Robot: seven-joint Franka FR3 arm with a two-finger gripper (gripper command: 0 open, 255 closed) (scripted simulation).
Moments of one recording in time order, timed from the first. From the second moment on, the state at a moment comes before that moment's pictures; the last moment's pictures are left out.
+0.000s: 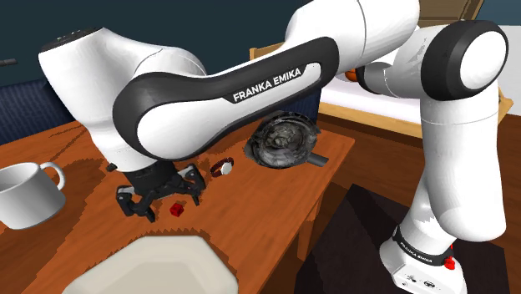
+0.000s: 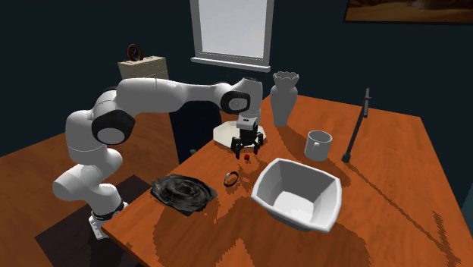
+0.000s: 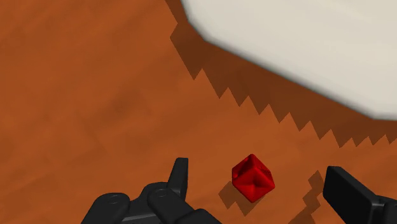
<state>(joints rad) 0.21 0.40 0.73 -1.47 -0.35 1.69 1.46</state>
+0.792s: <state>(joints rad) 0.21 0.40 0.73 -1.47 -0.35 1.72 1.47</state>
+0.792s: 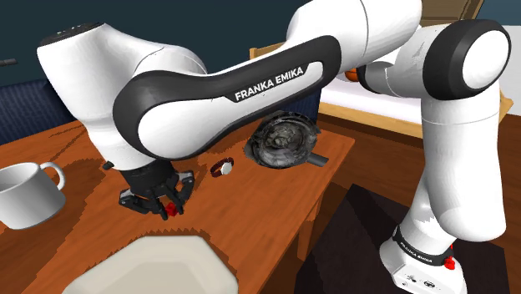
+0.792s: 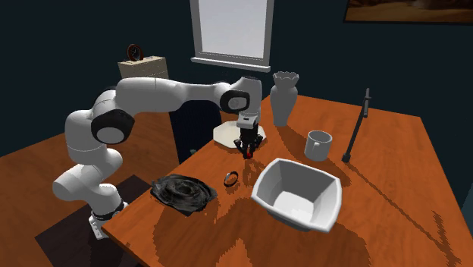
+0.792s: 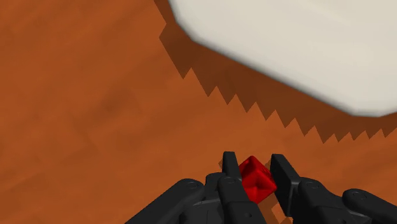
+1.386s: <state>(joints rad) 0.22 0.41 0.73 -1.40 -0.34 1.63 1.46</state>
